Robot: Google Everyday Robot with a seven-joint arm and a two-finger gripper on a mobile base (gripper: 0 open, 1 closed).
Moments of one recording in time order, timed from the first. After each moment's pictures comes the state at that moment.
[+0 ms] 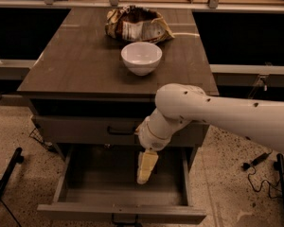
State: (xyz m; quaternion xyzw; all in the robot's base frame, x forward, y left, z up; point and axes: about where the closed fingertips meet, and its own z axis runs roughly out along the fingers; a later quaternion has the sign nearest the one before) arm 0.480 0.011 0.646 -0.72 0.66 0.16 0.17
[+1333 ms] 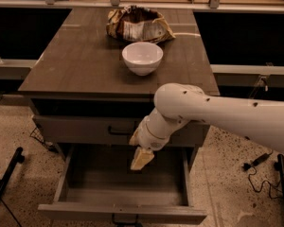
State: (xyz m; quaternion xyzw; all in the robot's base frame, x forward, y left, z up) arm 0.479 0.010 0.646 -0.72 0.66 0.16 0.17
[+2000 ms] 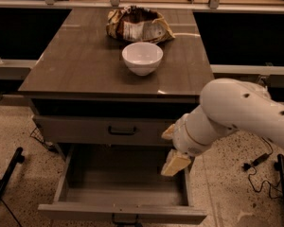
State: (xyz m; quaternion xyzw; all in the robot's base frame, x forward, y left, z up) arm 0.438 -0.077 0.717 -0.67 0.71 0.10 0.19
